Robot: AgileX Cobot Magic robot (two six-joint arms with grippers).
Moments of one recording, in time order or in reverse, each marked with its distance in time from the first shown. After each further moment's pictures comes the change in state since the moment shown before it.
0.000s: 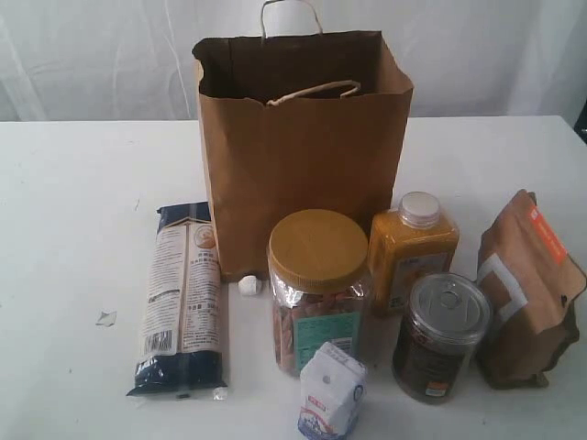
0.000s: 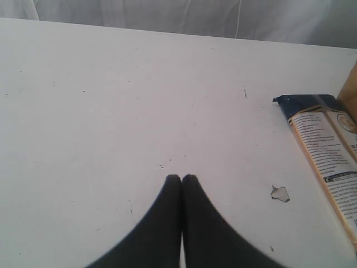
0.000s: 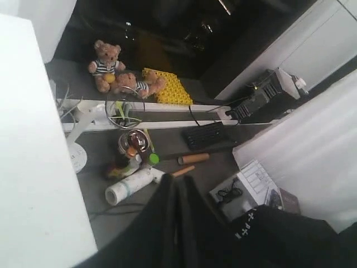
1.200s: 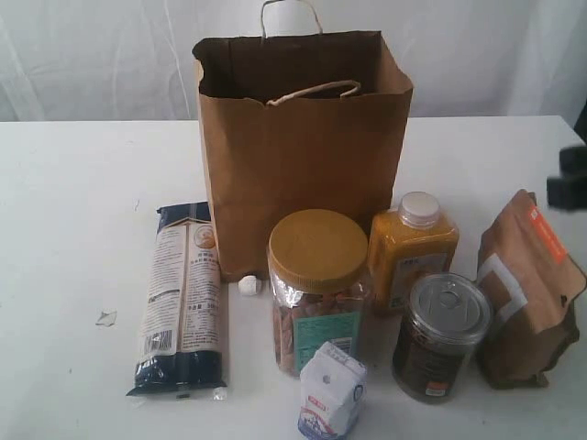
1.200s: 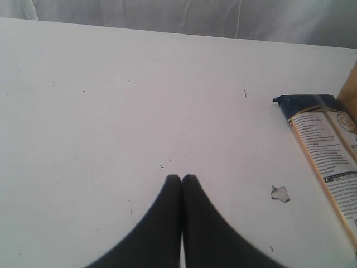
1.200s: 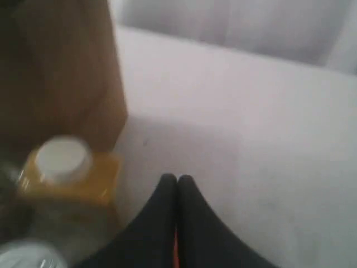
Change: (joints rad) left arm 0.000 0.000 0.000 0.000 0.000 0.000; right arm 0.029 -0.198 0.105 -0.981 1.087 1.183
